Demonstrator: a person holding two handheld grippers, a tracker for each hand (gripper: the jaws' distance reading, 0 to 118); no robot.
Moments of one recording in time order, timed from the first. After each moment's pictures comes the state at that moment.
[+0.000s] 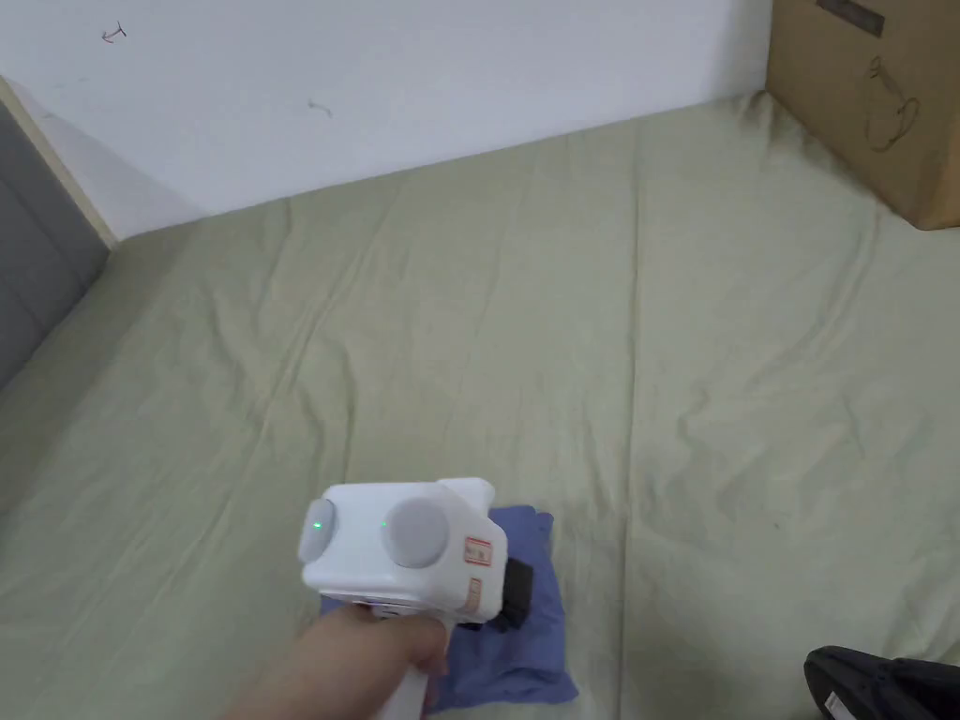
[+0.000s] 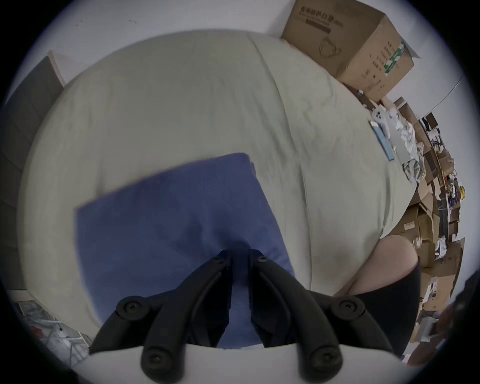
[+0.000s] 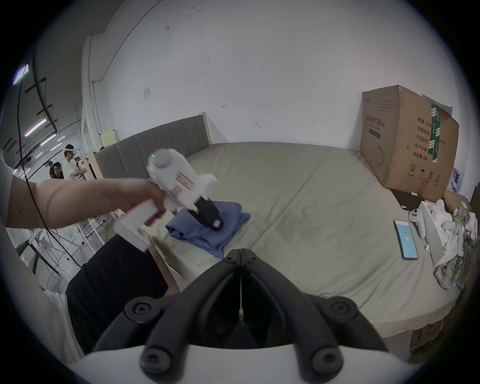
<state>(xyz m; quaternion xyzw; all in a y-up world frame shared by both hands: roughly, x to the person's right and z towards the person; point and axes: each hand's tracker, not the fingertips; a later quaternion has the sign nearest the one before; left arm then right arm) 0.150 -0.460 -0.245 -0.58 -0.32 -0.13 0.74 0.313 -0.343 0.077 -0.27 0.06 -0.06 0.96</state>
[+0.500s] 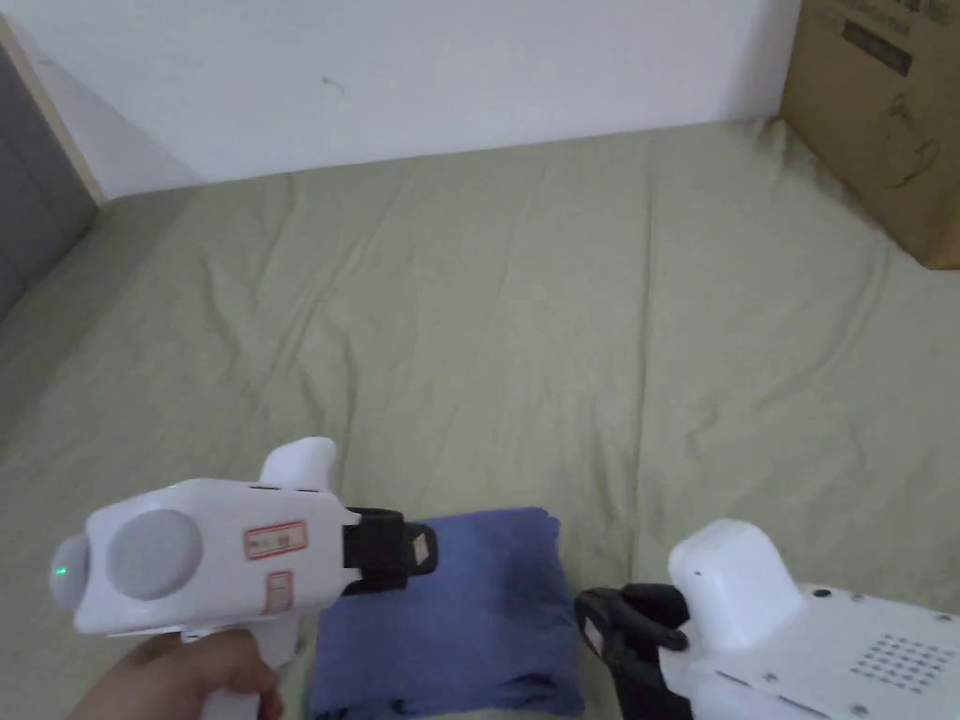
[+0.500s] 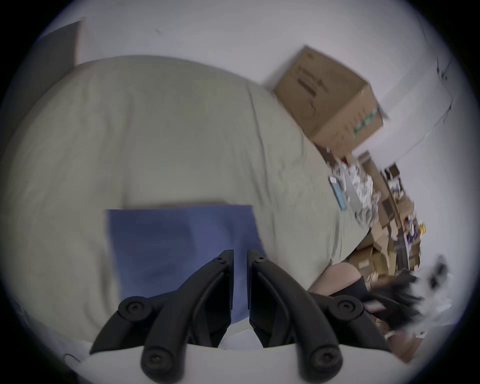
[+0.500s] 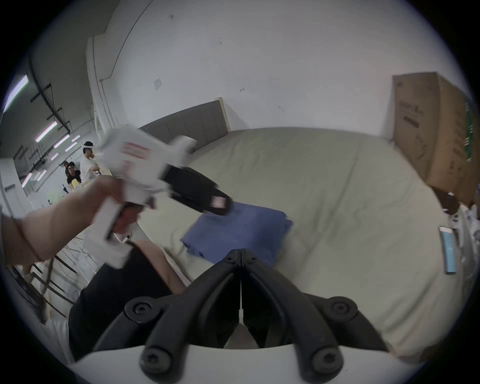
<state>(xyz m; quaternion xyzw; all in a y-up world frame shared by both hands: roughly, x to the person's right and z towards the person) -0.004 -0.388 -0.273 -0.48 -0.37 0.08 0.79 0.261 -0.396 -0.076 -0.31 0.13 -0.10 0.94</state>
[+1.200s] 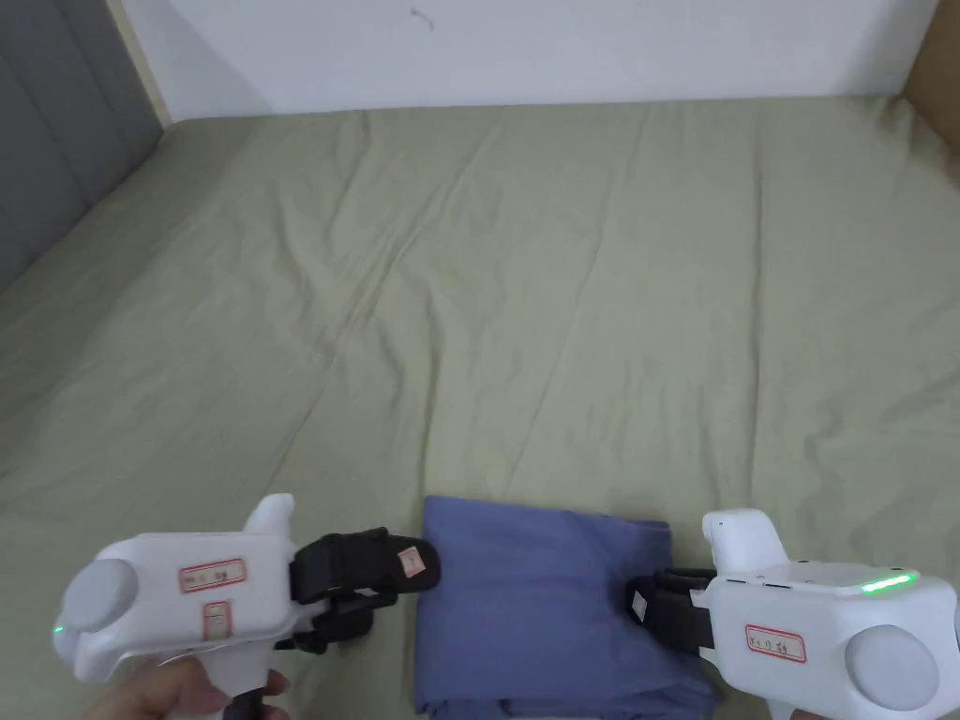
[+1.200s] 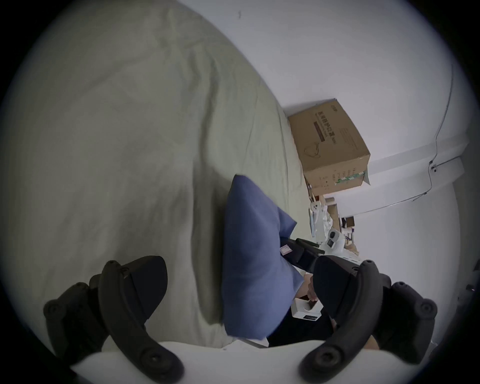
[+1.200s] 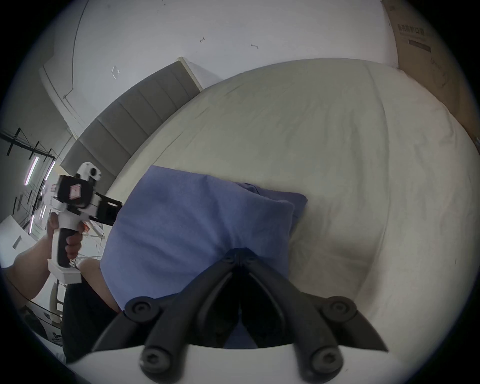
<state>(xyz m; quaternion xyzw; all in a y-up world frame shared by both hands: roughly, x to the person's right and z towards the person) -0.099 -0.519 -0.347 -0.56 -0.39 0.28 0.68 0.283 -0.529 -0.189 -0.43 0.11 -0.18 0.88</state>
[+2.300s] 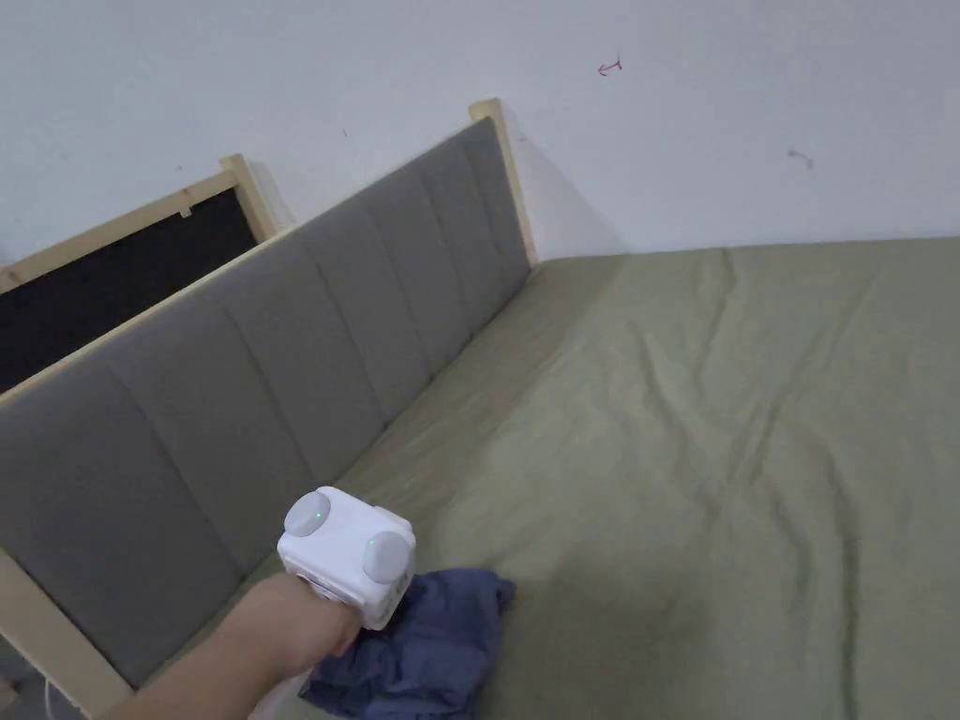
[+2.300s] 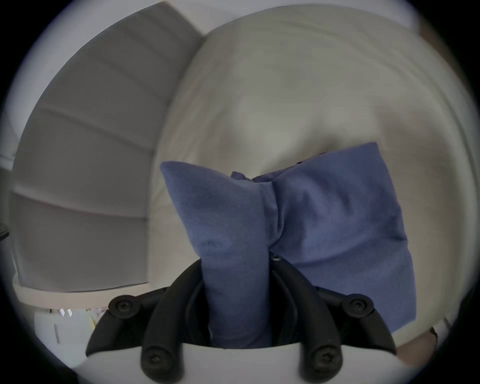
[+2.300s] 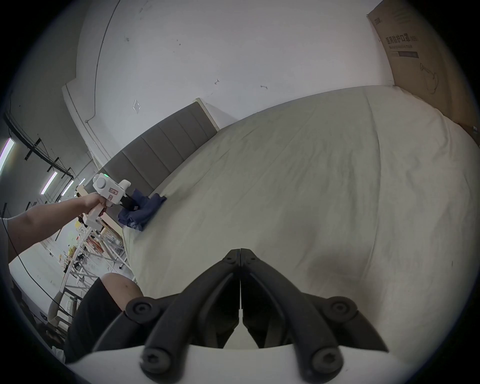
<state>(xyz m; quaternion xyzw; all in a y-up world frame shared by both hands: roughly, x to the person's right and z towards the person) -0.300 -0.462 -0.500 -0.57 0.06 -0.29 0.77 0.290 -0.508 -0.161 -0.31 0.13 -0.21 0.92</state>
